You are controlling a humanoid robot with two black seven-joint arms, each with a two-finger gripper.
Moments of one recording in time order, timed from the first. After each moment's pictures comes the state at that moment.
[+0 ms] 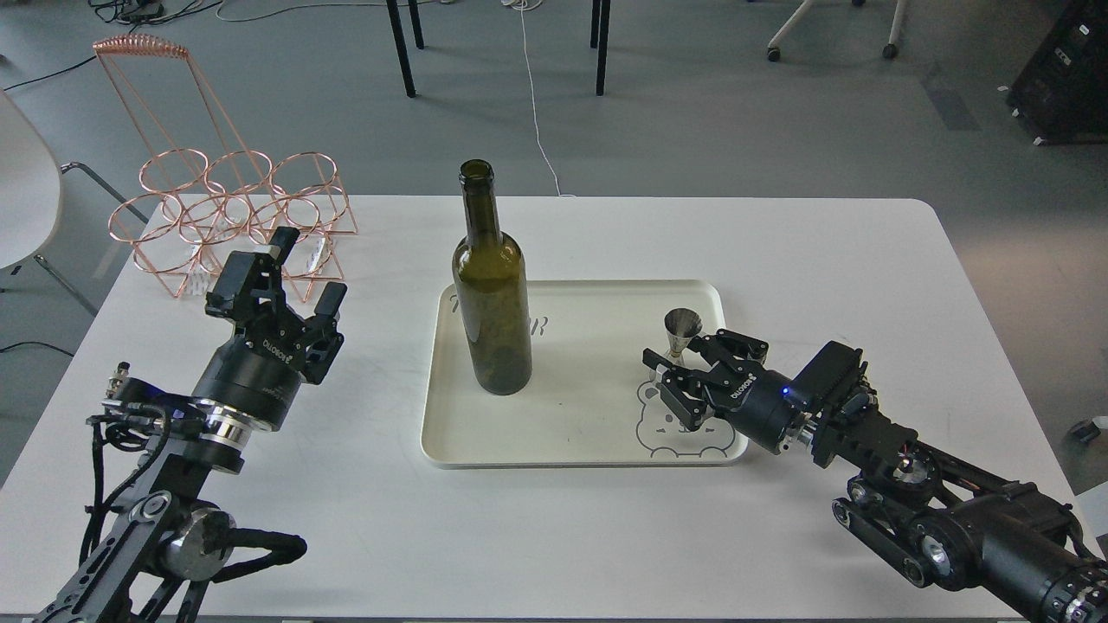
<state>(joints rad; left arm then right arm) 0.06 0.13 -1.41 -1.46 0.99 -0.22 -0.31 0.46 -0.25 0.61 0.80 -2.18 -0.46 0.49</state>
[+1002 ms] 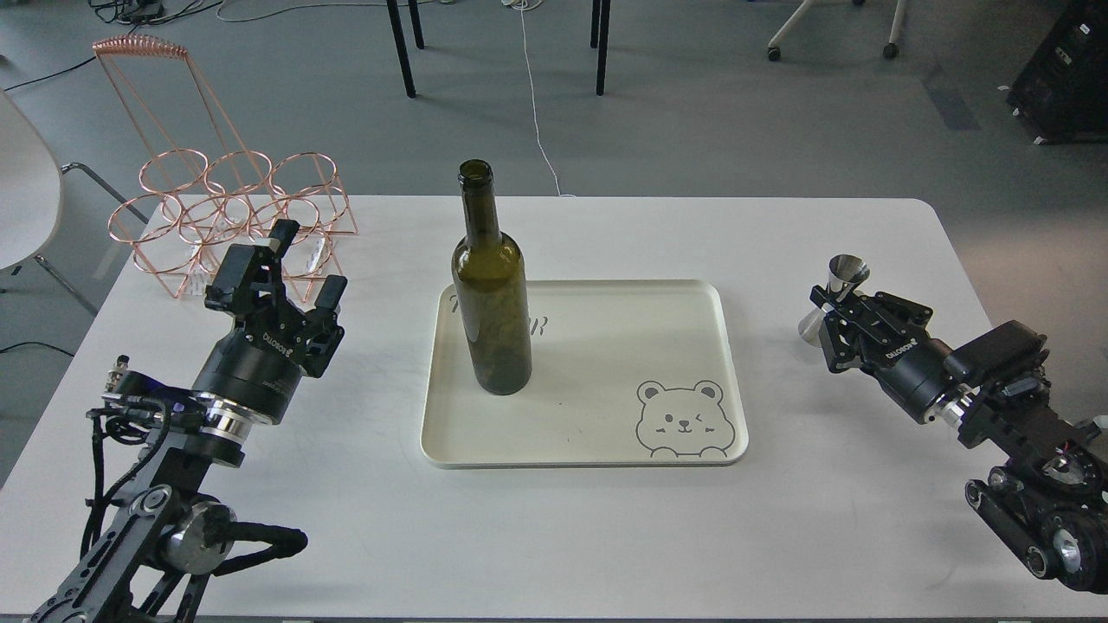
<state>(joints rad) 0.04 0.13 -1.41 -1.47 0.99 -0.22 -0.31 0.36 -0.44 0.89 0.72 -2.18 -0.49 0.49</state>
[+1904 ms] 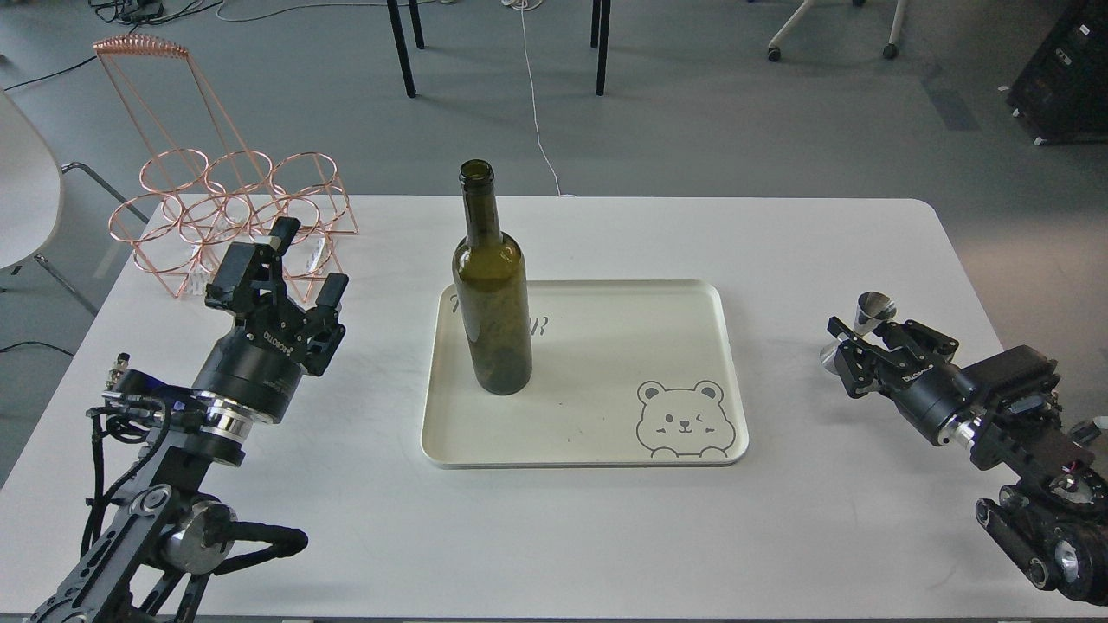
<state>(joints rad) 0.04 0.13 -1.41 -1.47 0.99 -0.22 -0.31 0.36 -0.42 0.88 0.64 -2.16 -0.49 0.49</state>
